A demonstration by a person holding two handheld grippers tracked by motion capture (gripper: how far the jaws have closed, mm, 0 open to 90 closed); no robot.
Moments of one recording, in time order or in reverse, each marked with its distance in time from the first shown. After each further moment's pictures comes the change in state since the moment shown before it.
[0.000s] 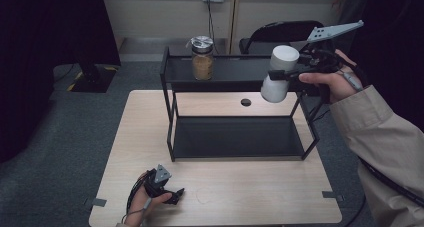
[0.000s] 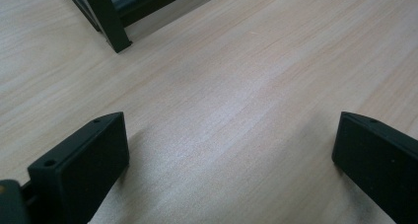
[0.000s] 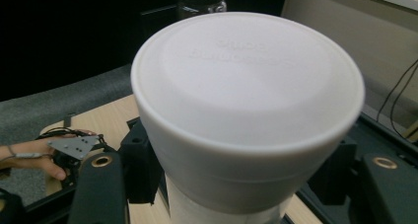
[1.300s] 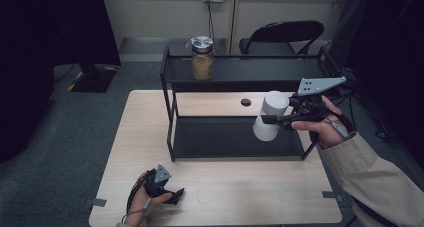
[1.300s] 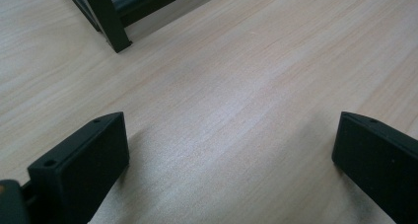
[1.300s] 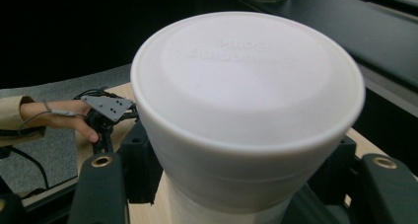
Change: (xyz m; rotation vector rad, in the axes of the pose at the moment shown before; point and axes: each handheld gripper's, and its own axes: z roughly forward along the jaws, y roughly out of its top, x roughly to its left) left arm 0.000 0.000 0.000 -0.002 0.001 -0.001; right arm 0.025 -0.093 0.024 -0.024 0.124 -0.021
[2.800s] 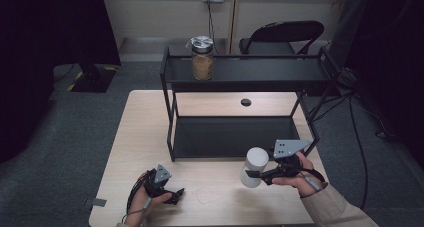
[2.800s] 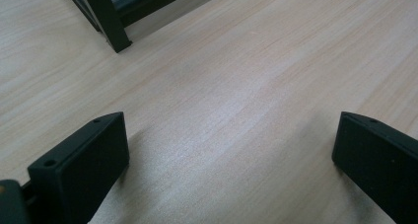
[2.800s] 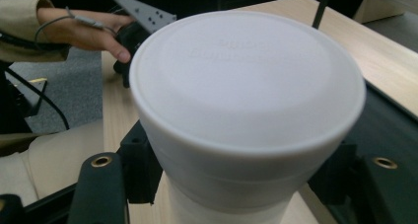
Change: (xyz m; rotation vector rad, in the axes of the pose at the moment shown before) left arm 0.000 0.000 0.000 0.002 0.000 0.004; right arm 0.042 -0.123 0.058 0.048 0.105 -0.035
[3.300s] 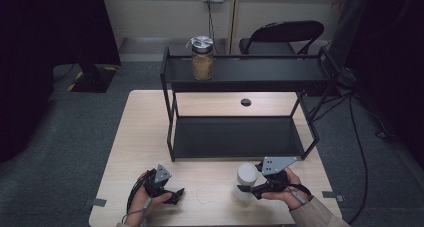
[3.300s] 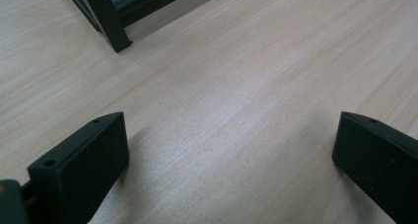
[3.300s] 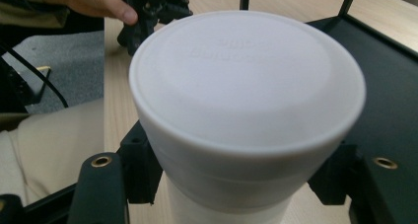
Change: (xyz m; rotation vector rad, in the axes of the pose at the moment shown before) left arm 0.000 0.000 0.000 -0.001 0.000 -0.001; right arm 0.015 -0.044 0.038 0.012 0.031 -0.014
